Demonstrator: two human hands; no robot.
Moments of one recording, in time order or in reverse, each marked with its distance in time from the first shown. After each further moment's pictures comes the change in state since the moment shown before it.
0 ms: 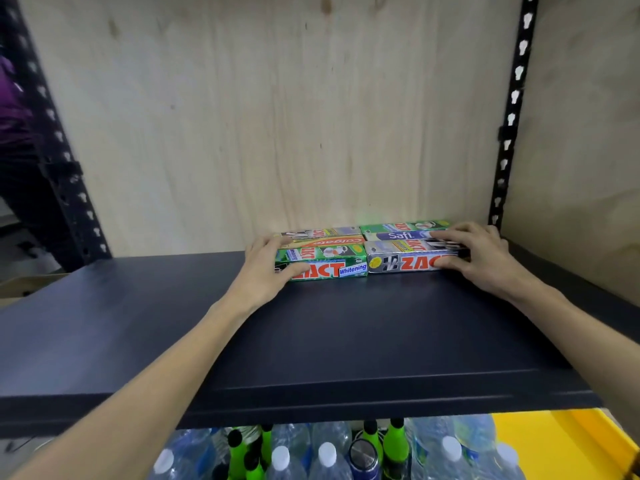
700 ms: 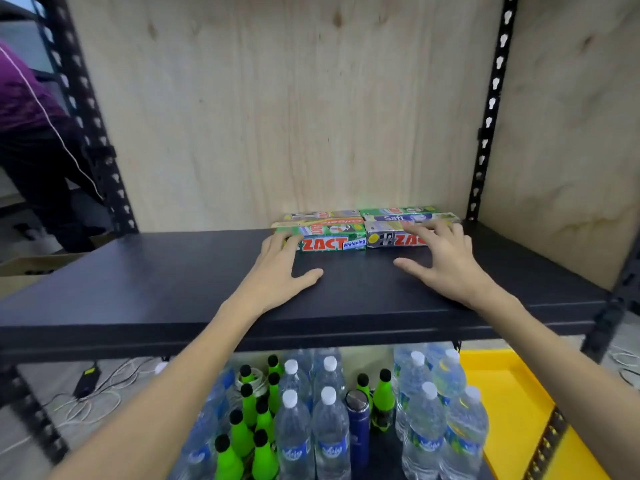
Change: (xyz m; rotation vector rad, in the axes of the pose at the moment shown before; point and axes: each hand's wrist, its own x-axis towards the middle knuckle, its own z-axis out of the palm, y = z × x) left_hand -0.093 0.033 -0.031 0.139 -0.093 0.100; right_hand -0.092 -0.093 -0.013 -0.100 0.107 -0.097
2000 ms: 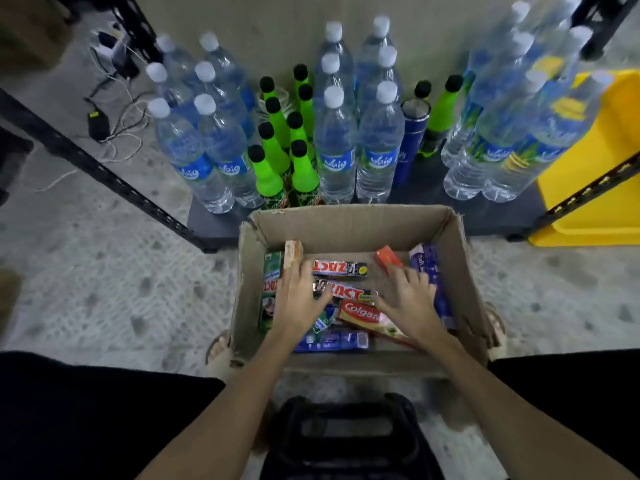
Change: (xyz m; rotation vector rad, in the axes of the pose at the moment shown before) left_hand -0.445 -0.105 0.279 0.013 -0.504 -0.503; right_hand -0.487 -0.113 0.265 0.153 -0.827 0.444
